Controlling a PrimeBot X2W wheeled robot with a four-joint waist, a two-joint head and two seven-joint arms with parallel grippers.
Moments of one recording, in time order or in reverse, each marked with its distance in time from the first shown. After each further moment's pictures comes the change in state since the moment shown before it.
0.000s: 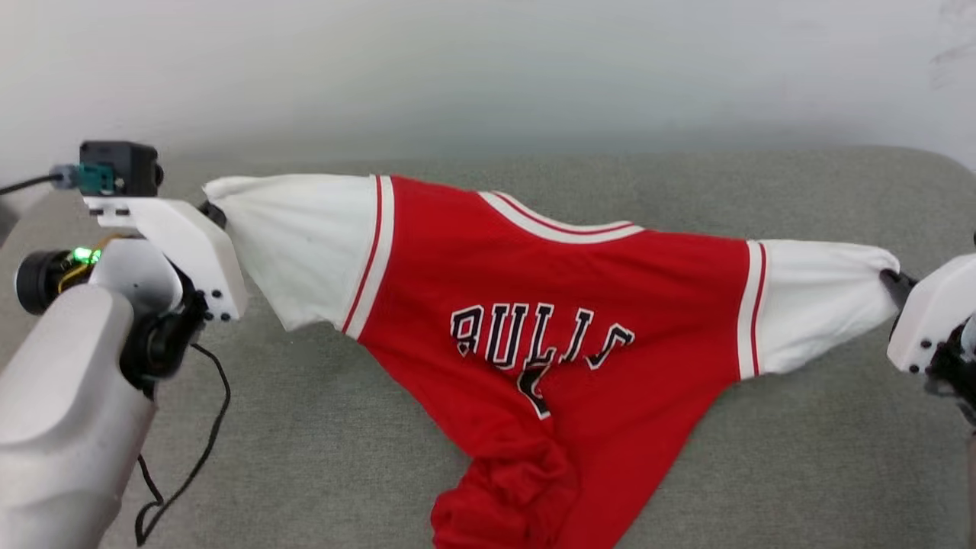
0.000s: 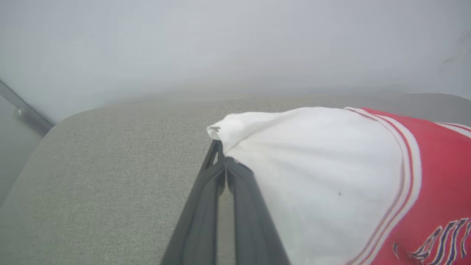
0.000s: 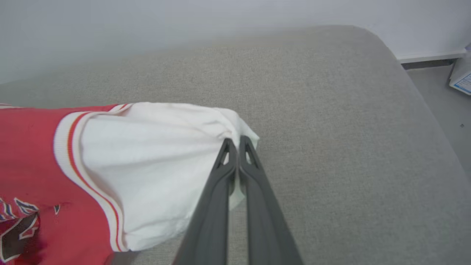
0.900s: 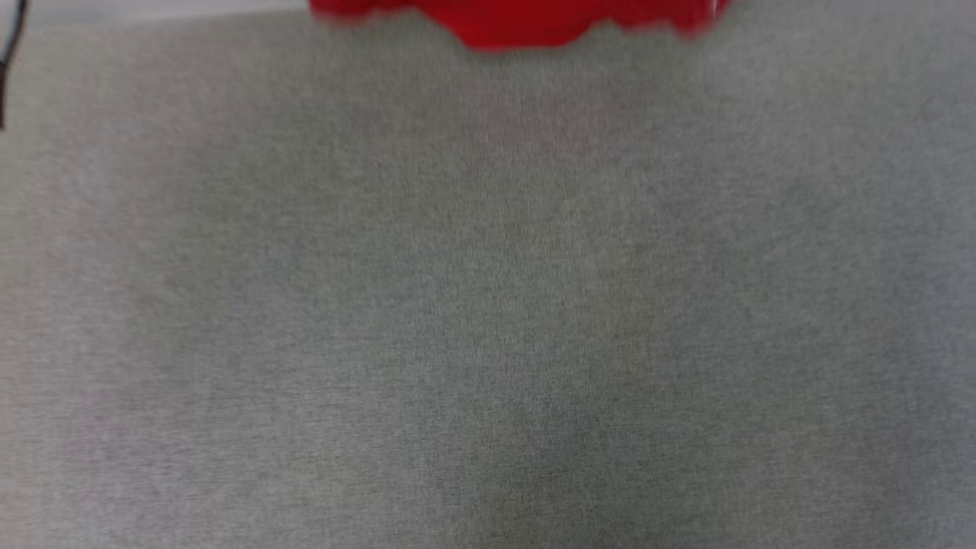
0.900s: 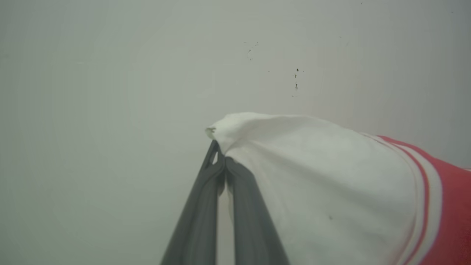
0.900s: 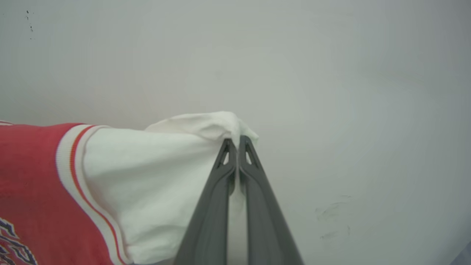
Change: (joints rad) left arm -0.895 -0.079 0.054 0.364 0.171 -0.029 -0.389; right arm -0.972 -0.096 0.191 0.313 -0.065 0.000 -0.406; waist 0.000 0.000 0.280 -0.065
